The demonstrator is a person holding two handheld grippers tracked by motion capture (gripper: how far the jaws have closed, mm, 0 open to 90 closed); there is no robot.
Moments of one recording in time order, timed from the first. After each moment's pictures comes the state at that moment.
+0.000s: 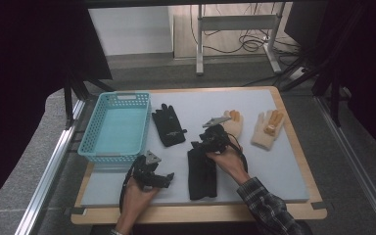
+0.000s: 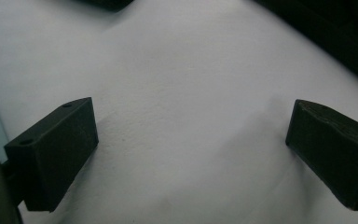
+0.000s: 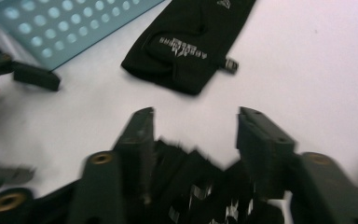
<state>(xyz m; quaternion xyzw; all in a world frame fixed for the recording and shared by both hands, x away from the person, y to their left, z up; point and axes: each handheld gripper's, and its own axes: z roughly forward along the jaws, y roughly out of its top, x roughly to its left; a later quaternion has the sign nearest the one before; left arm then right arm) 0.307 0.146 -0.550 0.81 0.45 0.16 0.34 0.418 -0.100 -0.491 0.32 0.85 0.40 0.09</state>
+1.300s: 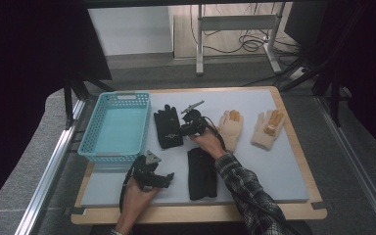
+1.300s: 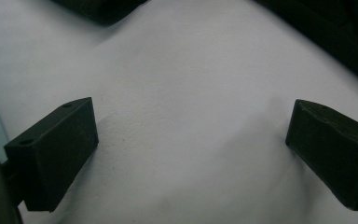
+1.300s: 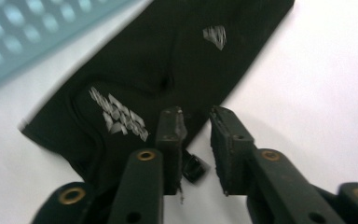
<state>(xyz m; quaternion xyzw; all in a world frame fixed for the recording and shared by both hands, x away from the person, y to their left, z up) 0.307 0.146 -0.550 0.81 0.45 0.16 0.34 0.498 -0.032 -0.517 0.31 0.88 0.36 0.08</state>
